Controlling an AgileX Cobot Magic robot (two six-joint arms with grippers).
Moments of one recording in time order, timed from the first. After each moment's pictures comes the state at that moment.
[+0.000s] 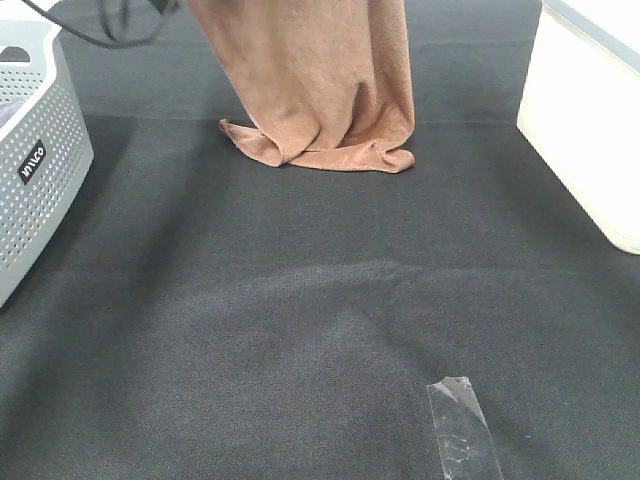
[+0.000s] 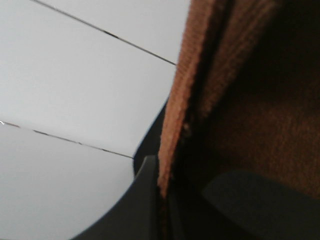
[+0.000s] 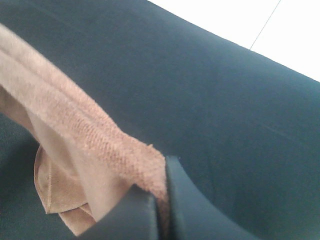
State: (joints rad) left arm -0.26 2.31 -2.03 1.42 0.27 -0.41; right arm 0.37 2.09 -2.26 -0.10 0.73 -0.17
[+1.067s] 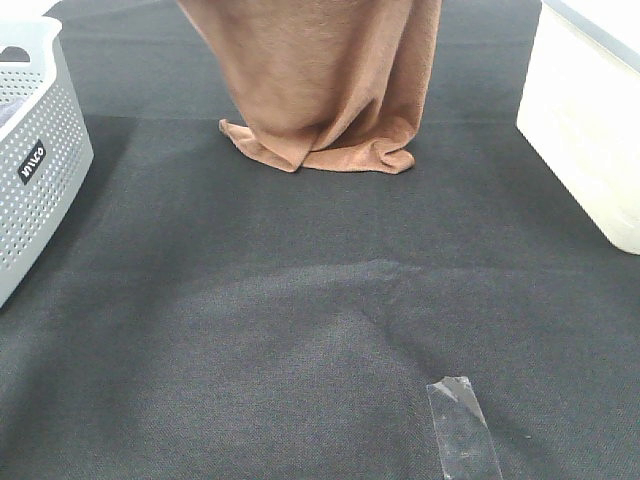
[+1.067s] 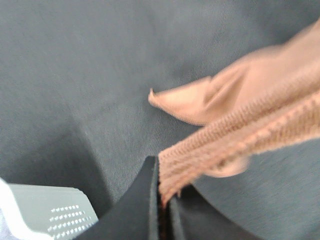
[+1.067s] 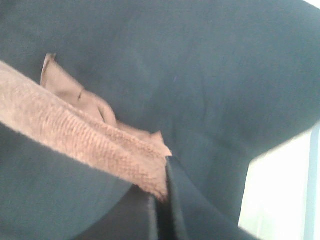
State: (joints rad) left arm -0.29 2.15 -2.45 0.04 1.21 0.20; right arm 0.36 1.96 -2.26 -0.12 1.13 -0.17
